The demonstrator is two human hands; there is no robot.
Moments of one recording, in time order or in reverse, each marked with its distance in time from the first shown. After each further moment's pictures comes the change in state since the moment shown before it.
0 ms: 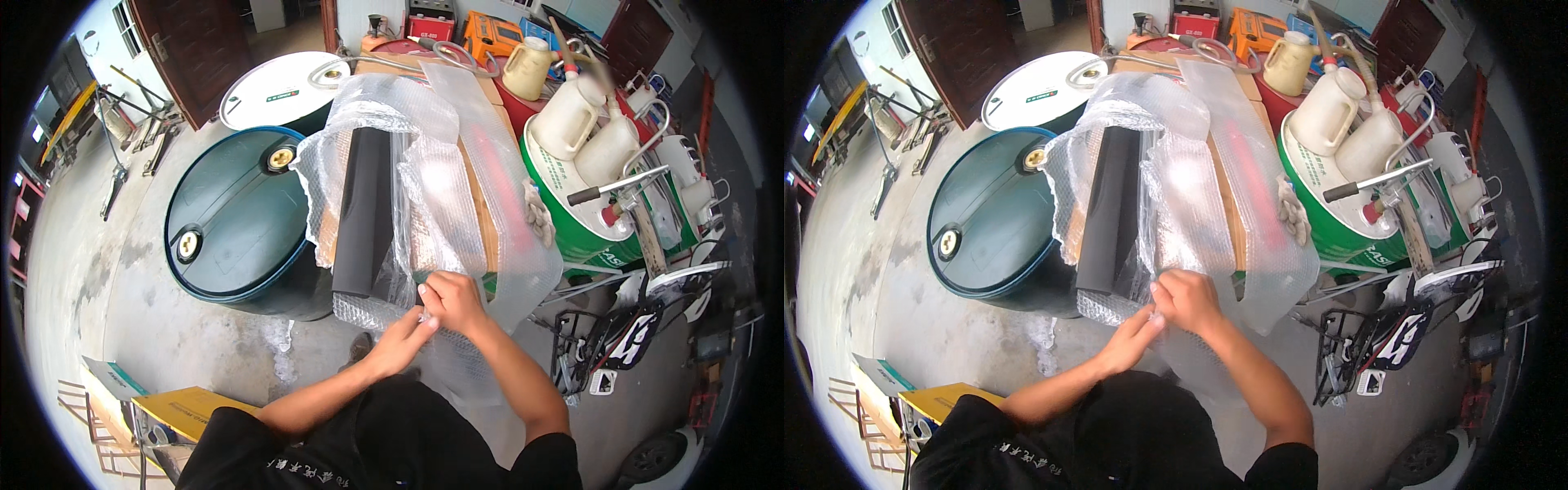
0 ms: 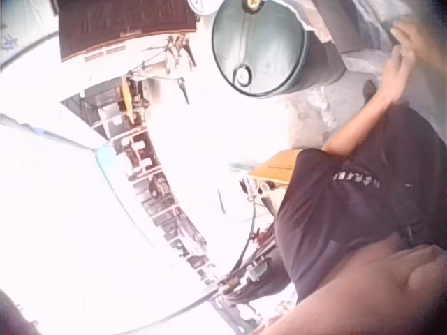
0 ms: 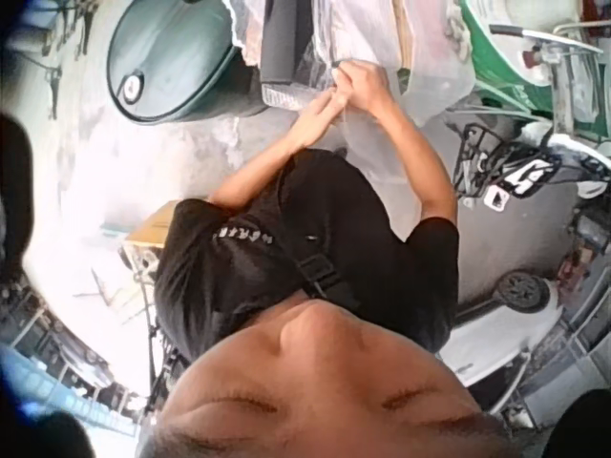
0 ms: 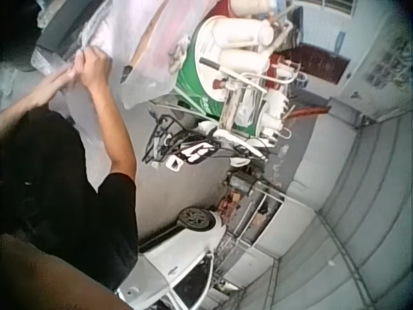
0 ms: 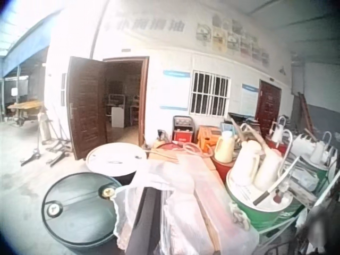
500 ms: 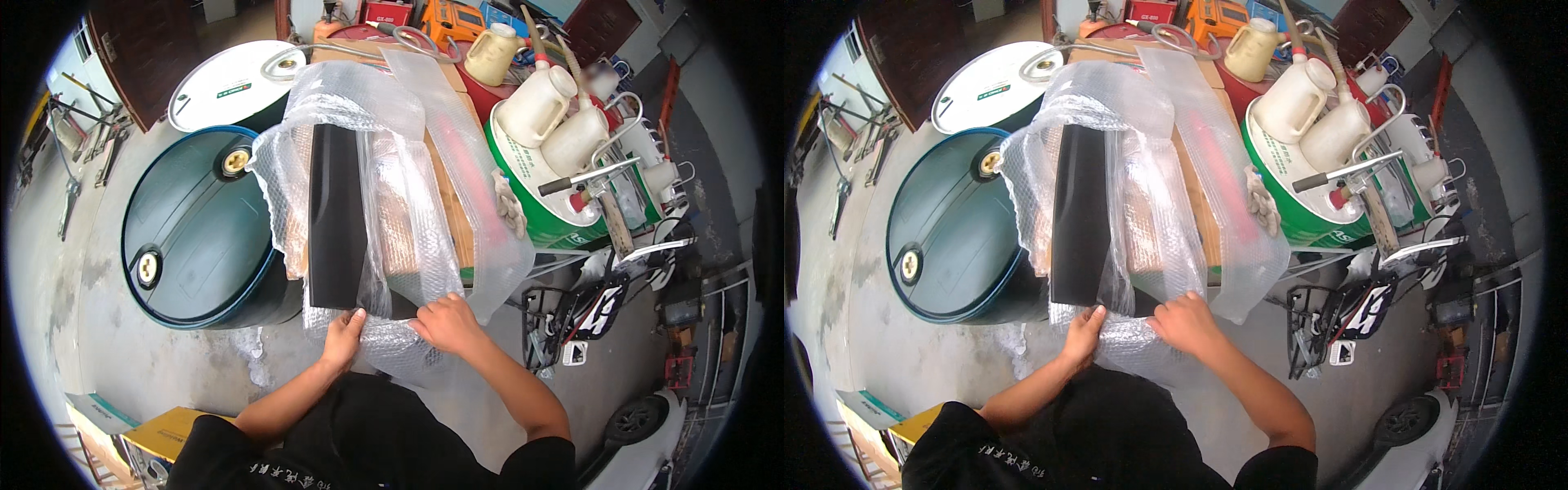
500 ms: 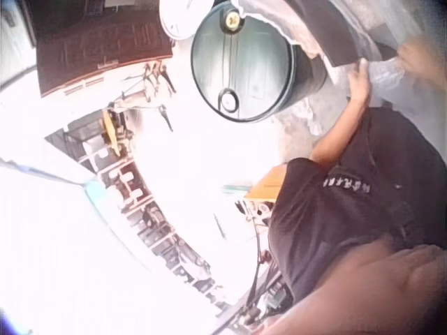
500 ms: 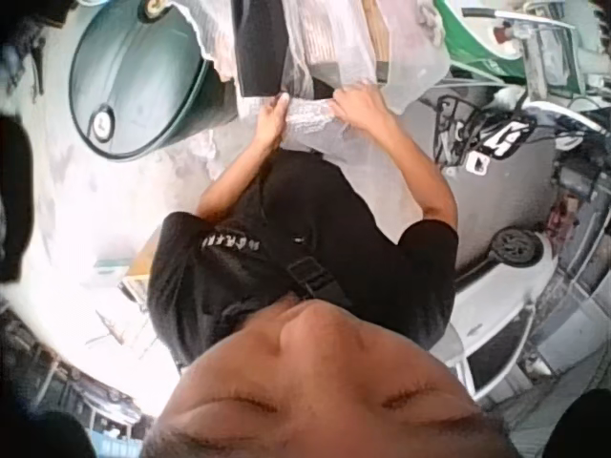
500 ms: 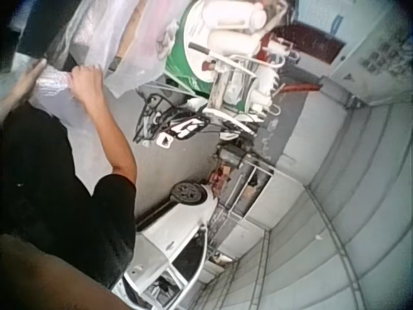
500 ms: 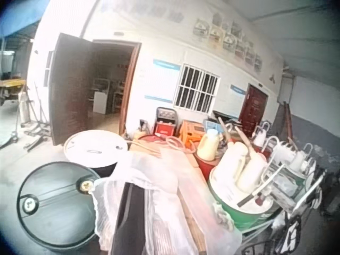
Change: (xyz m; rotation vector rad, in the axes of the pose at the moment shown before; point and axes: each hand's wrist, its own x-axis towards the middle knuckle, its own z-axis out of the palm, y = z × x) left_hand 0.032 -0.114 -0.037 -0.484 0.356 -0.173; right_hand -0.036 0.010 -0.005 -0.532 -0.392 -0.031
